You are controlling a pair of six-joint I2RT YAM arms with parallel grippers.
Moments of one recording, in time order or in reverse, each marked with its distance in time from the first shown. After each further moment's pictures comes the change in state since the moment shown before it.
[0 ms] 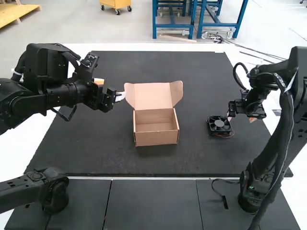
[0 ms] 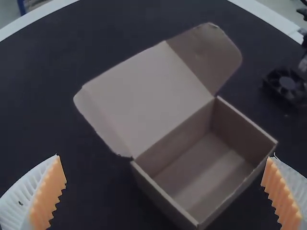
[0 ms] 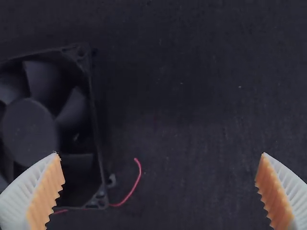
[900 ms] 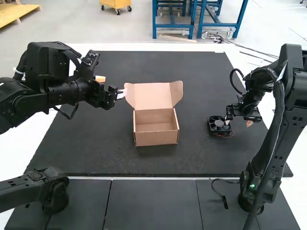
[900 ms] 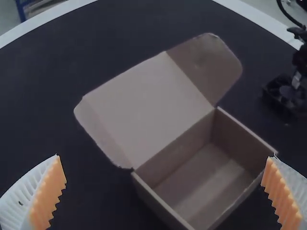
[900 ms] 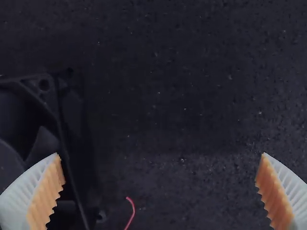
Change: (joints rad) left arm 0.000 0.015 0.000 0.041 0.000 0.000; right arm 0.000 0.176 0.082 -0.010 0.000 0.003
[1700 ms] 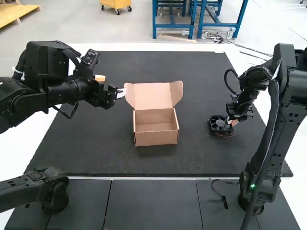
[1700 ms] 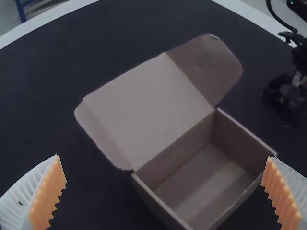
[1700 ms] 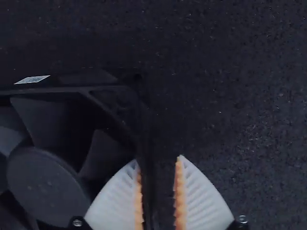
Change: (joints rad) left arm 0.000 0.000 0.010 -0.002 0.000 0.000; right arm 0.042 0.064 0.057 -0.045 -0.056 0.013
